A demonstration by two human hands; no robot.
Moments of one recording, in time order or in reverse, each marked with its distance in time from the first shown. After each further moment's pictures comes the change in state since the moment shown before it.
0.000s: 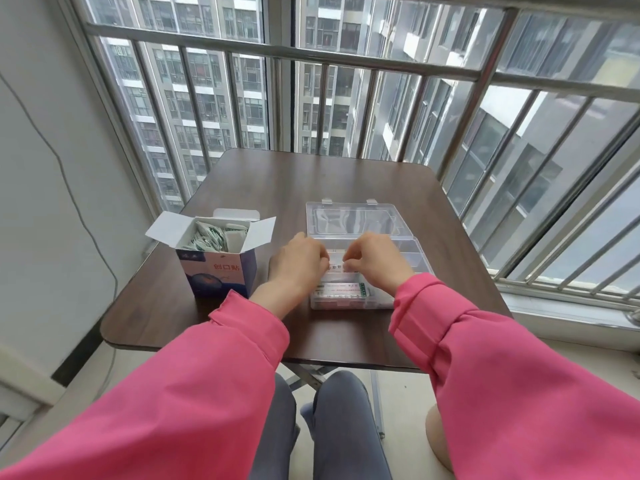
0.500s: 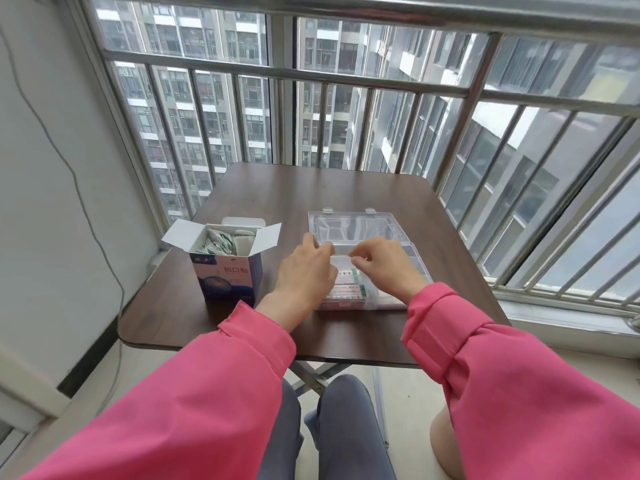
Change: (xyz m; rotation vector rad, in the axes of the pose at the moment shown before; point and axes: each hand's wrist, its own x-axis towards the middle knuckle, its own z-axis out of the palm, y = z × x) left_hand -0.025 0.012 -0.007 0.105 0.064 0.090; right_hand -0.029 -0.009 -0.018 0.073 0.090 -0.027
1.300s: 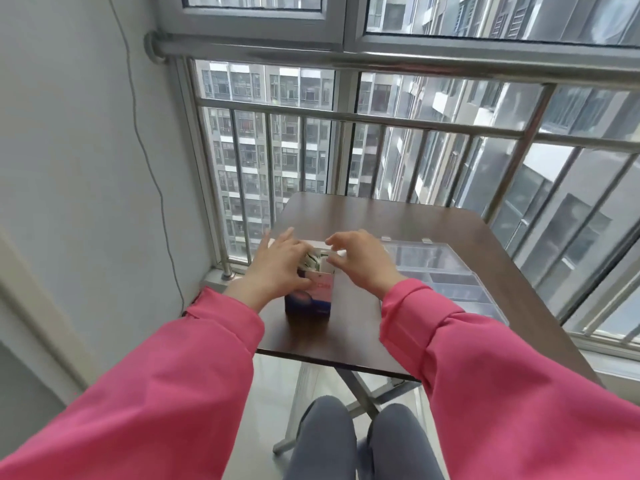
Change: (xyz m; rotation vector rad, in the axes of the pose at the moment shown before) left_hand -0.022 -0.143 -0.079 0.173 -0.026 0.069; right_hand 0.025 -0.140 0.038 -0.103 0.088 -0.287
